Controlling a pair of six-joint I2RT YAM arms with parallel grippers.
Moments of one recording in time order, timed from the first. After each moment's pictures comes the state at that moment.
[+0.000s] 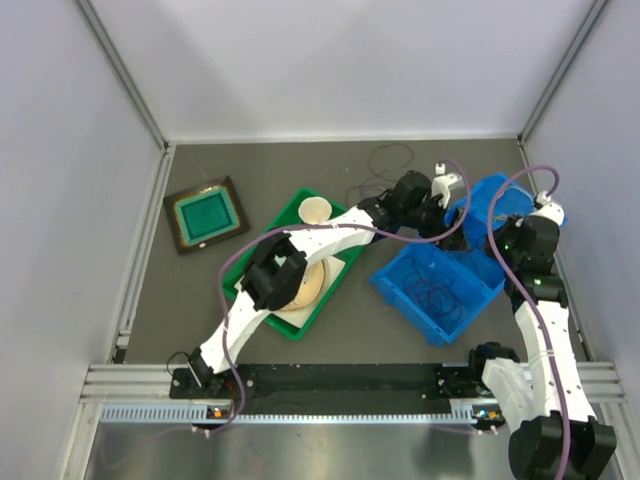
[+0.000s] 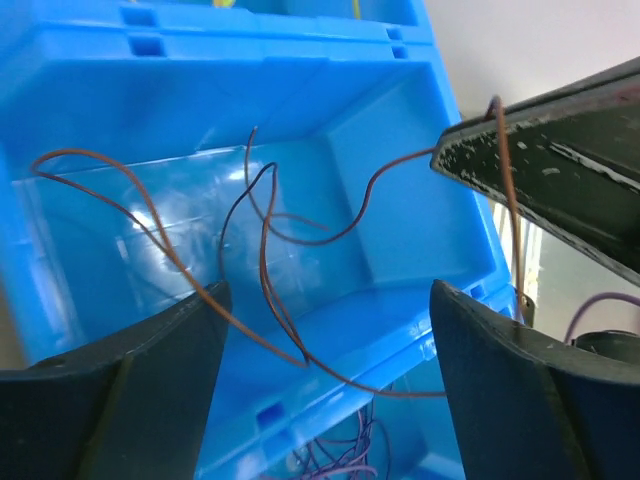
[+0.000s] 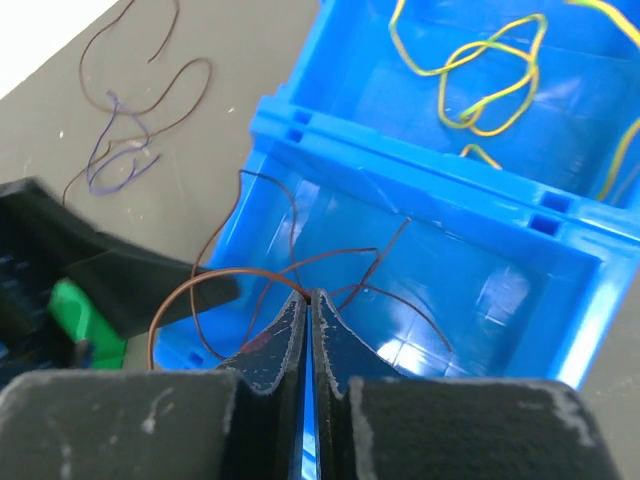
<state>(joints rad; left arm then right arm) -0.94 2.36 2.04 -0.10 0.53 -0.42 -0.14 0.78 0.66 -0.36 0.00 0.45</state>
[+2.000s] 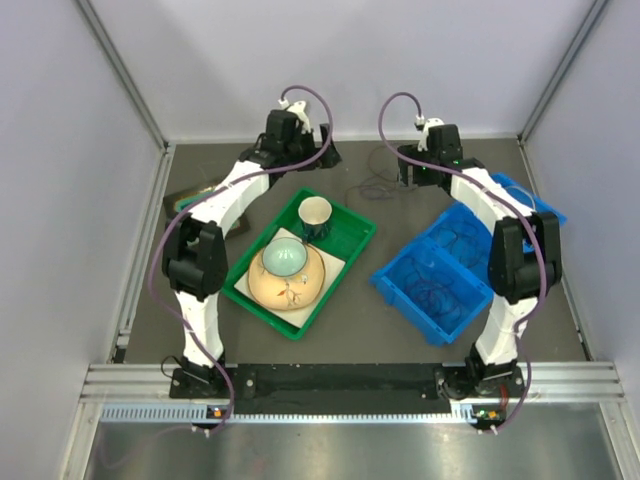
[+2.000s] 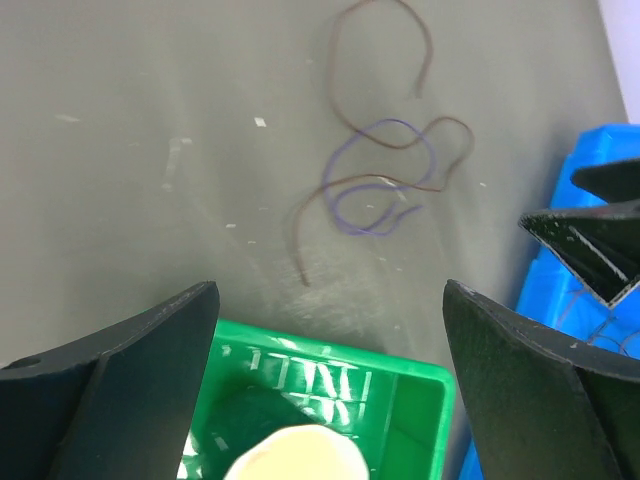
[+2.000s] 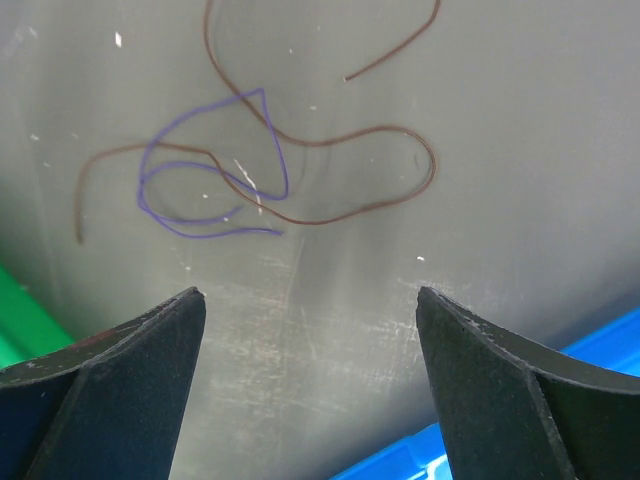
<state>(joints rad) -0.39 1.99 1.77 -0.27 0.21 -0.42 0.22 1.86 1.49 -0.30 -0.03 0.08</state>
